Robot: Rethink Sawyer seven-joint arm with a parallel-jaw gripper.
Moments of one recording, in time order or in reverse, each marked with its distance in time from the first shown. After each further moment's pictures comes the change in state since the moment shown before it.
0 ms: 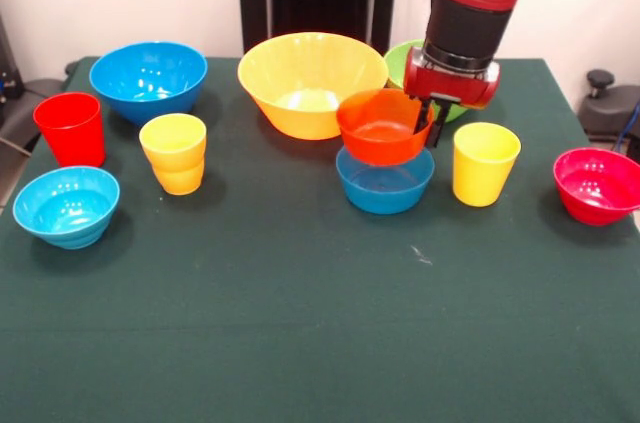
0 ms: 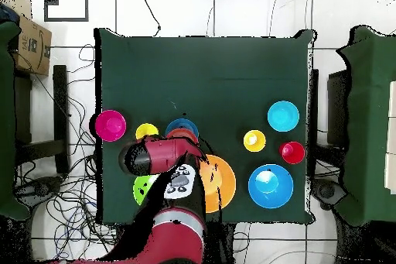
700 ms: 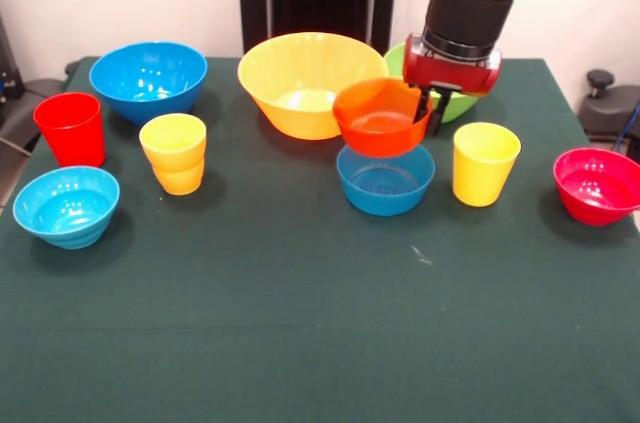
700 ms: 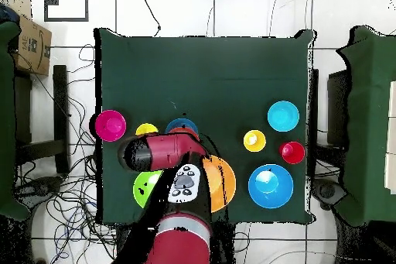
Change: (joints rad) arm -0.018 -0.050 0.016 -0.005 0.000 0.095 -0.046
